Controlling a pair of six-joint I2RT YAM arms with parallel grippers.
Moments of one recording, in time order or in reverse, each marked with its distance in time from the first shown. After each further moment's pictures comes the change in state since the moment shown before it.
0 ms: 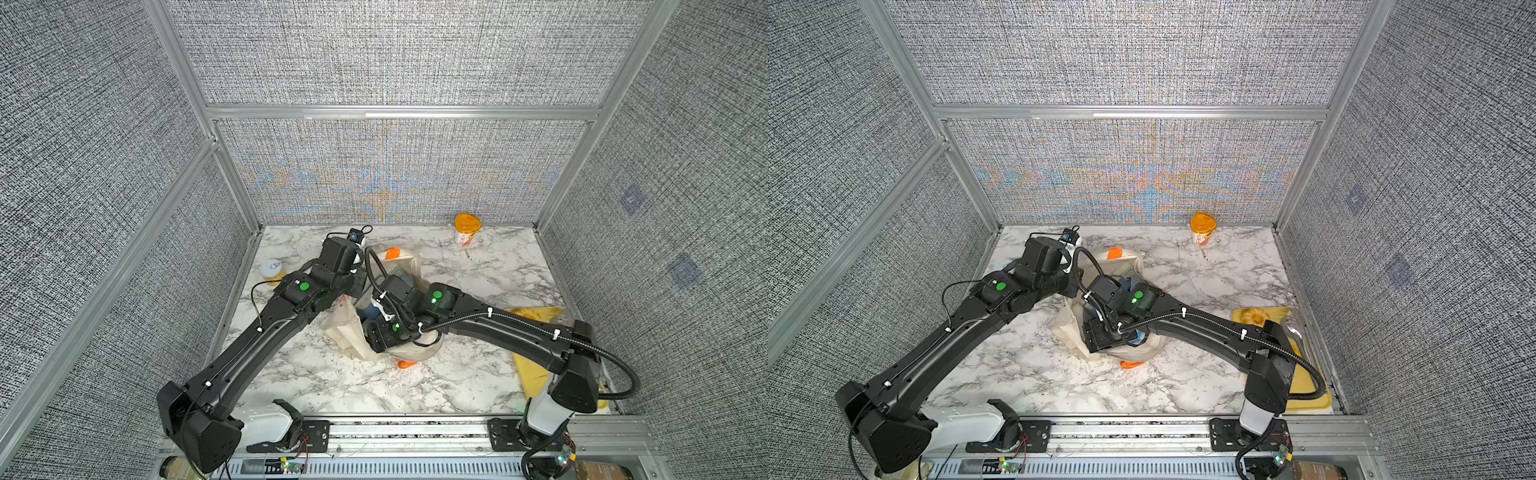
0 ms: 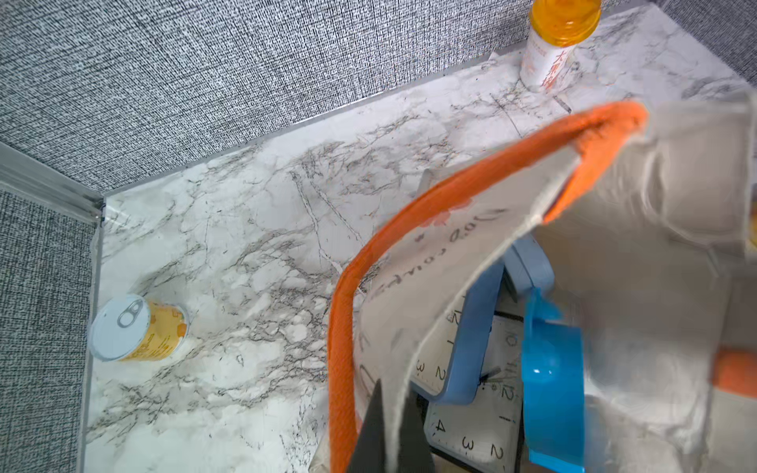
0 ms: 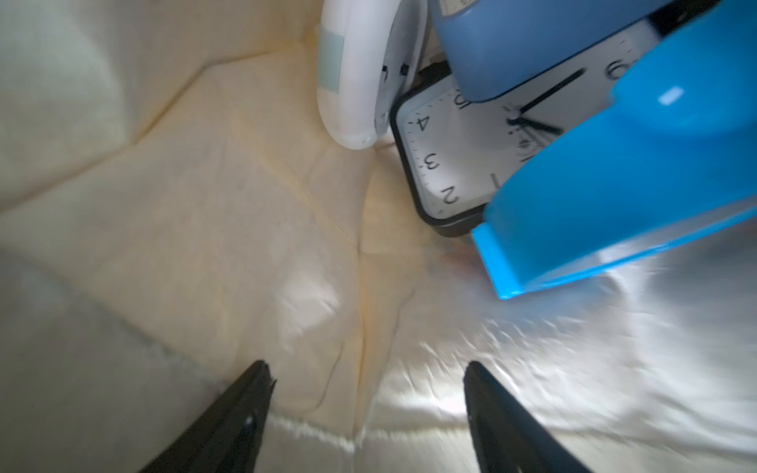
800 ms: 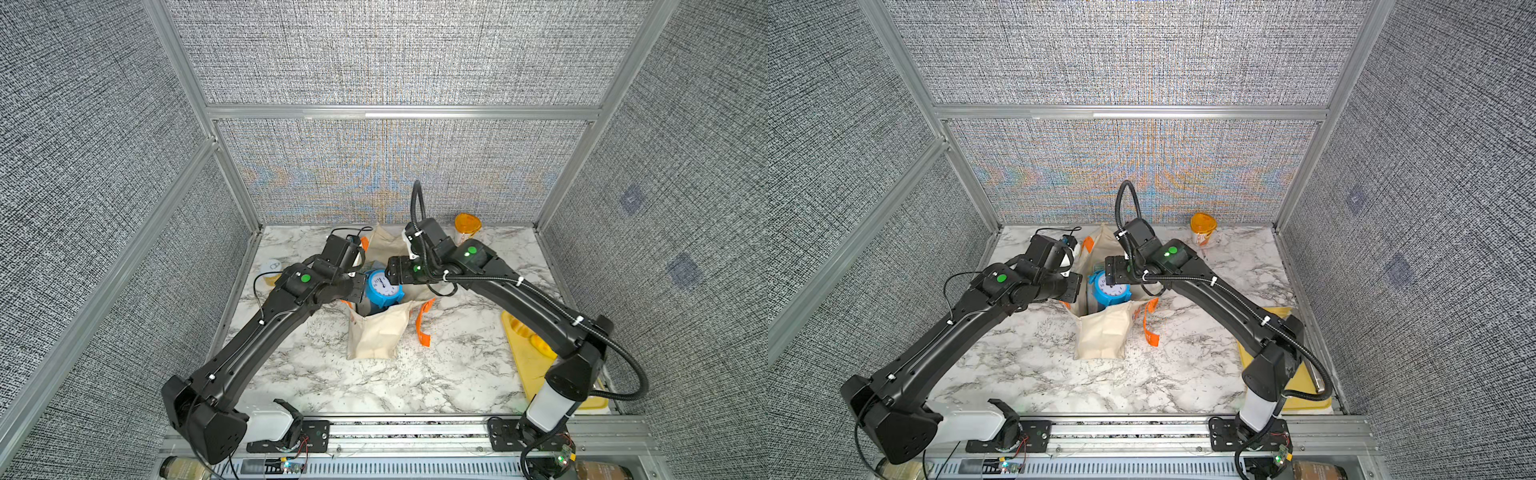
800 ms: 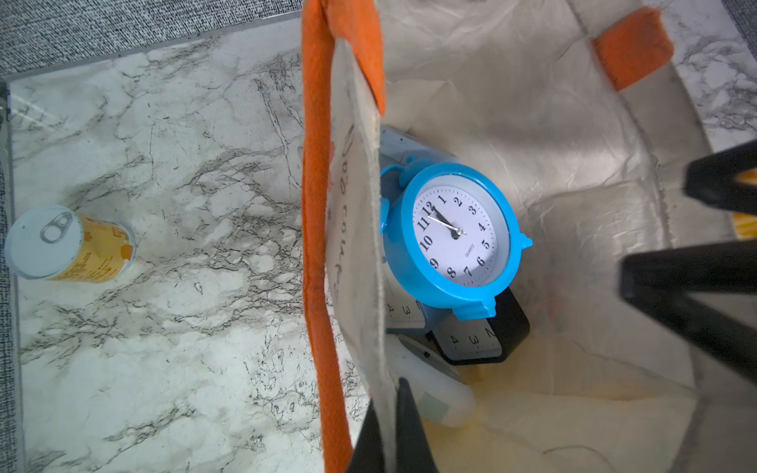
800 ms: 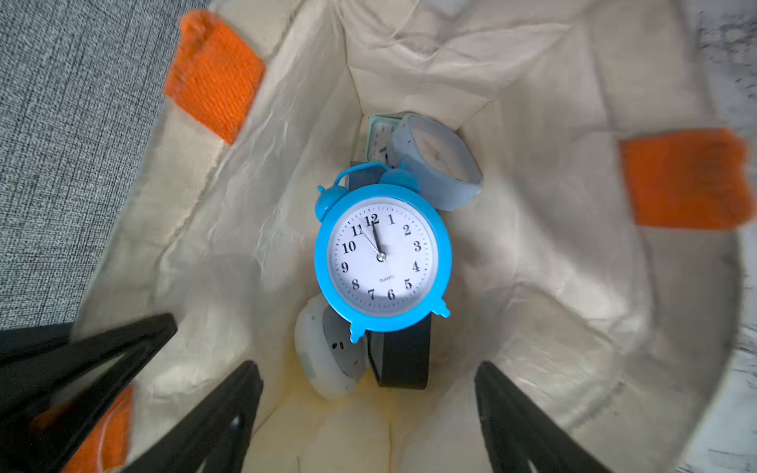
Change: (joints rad) left arm 0.004 0.034 0.076 -0.224 0.092 -0.129; right arm -0.239 0.068 0.256 0.027 0.132 -0.060
